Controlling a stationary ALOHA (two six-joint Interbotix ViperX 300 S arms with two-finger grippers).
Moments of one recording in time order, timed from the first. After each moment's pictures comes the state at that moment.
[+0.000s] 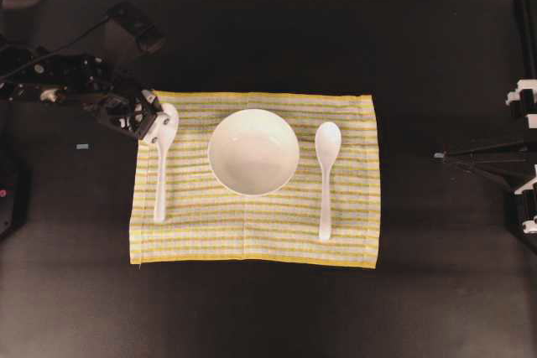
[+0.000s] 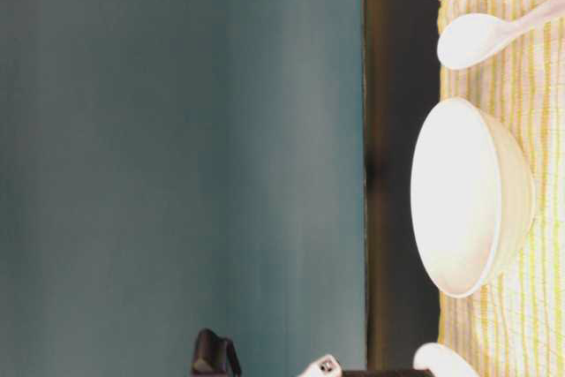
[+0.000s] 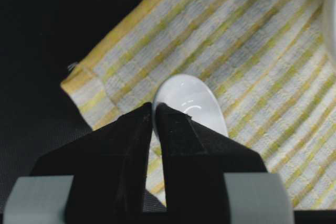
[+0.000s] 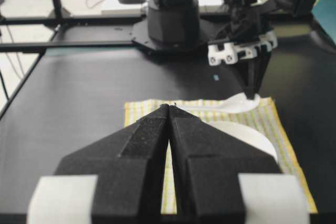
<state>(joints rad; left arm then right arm) 0.41 -0.13 0.91 0.04 0.22 -0.49 0.07 -1.06 1.24 0.03 -0.19 0.02</state>
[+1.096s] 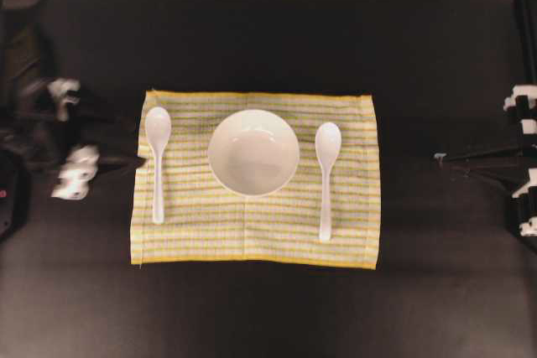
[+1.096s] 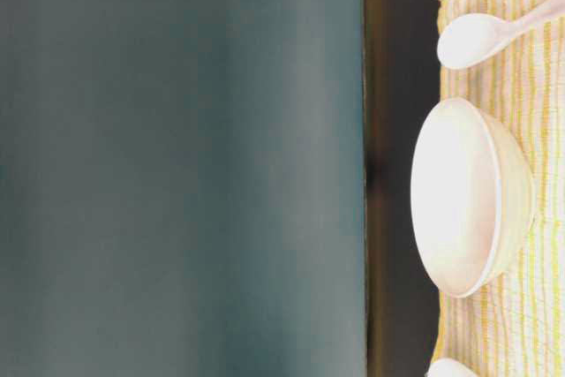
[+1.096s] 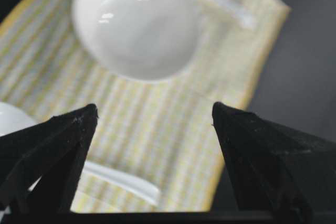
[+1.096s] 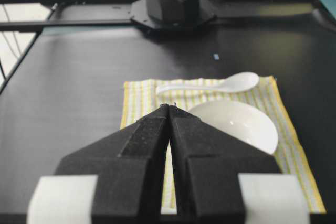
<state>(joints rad) 0.10 -0.77 1.10 0.04 0.12 -0.49 0.07 -1.06 1.27 0.02 -0.16 0.02</state>
